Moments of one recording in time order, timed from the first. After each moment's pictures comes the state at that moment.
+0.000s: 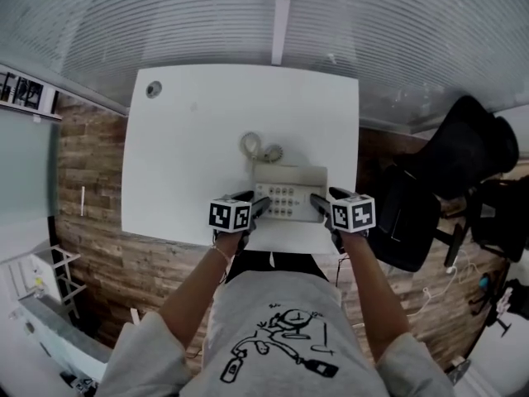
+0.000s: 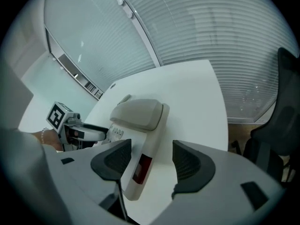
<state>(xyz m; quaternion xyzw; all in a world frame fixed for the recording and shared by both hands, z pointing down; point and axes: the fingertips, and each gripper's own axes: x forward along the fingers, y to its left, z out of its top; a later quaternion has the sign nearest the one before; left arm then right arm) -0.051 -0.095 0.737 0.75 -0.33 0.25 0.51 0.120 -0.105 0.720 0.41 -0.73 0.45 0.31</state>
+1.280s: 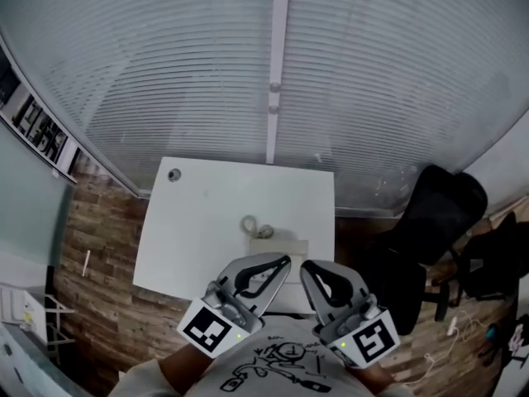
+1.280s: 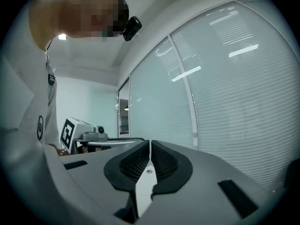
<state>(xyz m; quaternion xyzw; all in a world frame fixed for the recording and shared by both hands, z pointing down) 0.010 -0.067 0.265 0.95 -0.30 -0.05 0.04 0.033 -0.063 0.257 0.39 -0.92 0.03 -0.02</state>
